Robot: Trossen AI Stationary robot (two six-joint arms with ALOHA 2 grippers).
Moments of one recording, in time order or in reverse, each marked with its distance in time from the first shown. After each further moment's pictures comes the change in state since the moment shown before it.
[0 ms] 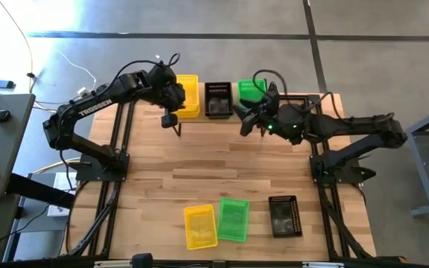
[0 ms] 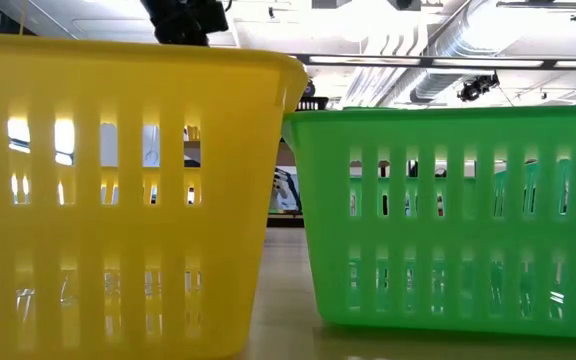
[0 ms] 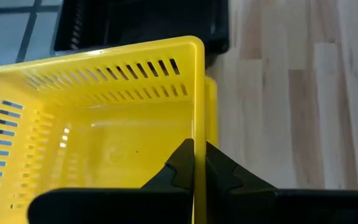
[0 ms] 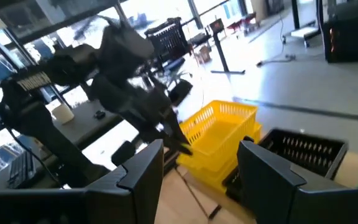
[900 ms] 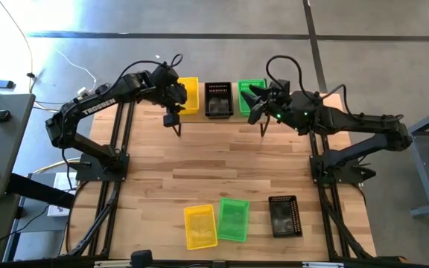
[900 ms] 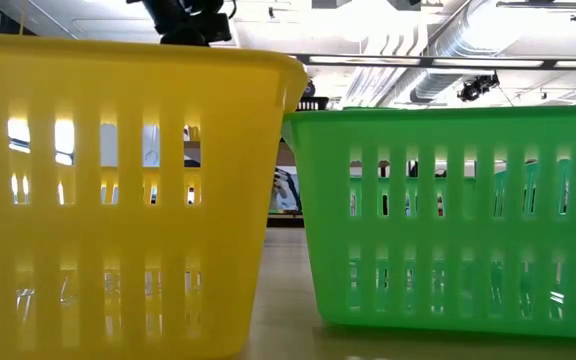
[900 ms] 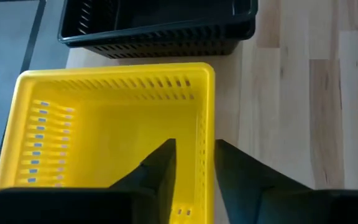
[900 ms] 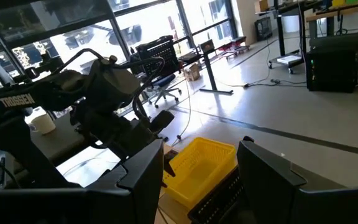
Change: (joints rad) left arm 0.002 0.030 0.000 0.007 -0.060 0.001; right arm -0.100 -0.073 0.000 -0.003 -0.040 -0.136
